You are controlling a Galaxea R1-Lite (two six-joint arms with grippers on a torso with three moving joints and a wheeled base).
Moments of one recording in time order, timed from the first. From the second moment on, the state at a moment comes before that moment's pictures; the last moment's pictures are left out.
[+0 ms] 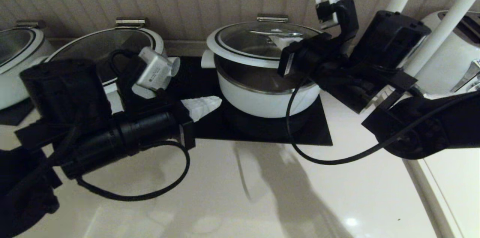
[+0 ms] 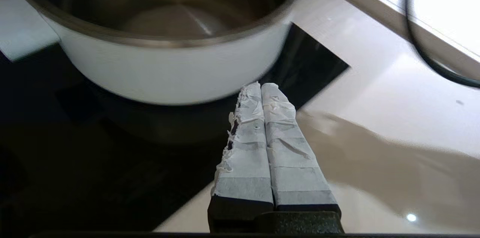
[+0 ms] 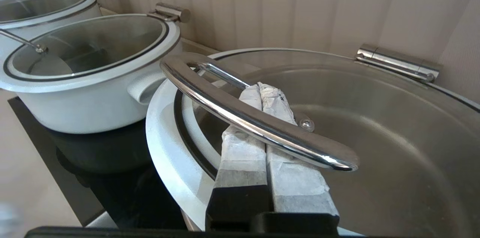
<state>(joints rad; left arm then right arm) -0.54 1.52 -0.70 -0.78 -0.30 0.08 0.63 1.86 -1.20 -1.01 0.03 -0.14</state>
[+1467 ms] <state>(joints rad) -0.51 1.80 -1.09 -0.77 -0.28 0.14 0.63 1.85 -1.19 -1.02 0.03 -0.14</state>
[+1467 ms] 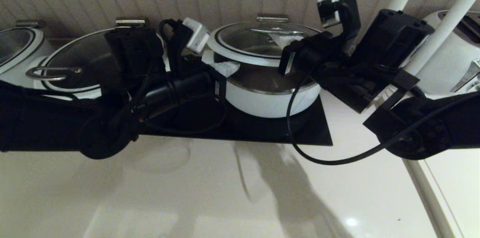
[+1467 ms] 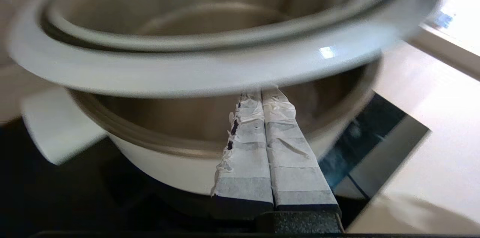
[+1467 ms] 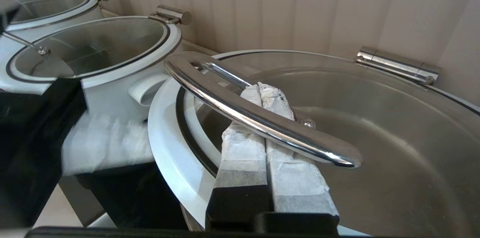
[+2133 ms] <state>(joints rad) -0.50 1.83 -1.11 -0.78 -0.26 0.14 0.63 1.83 -1.16 -1.01 0.03 -0.14</state>
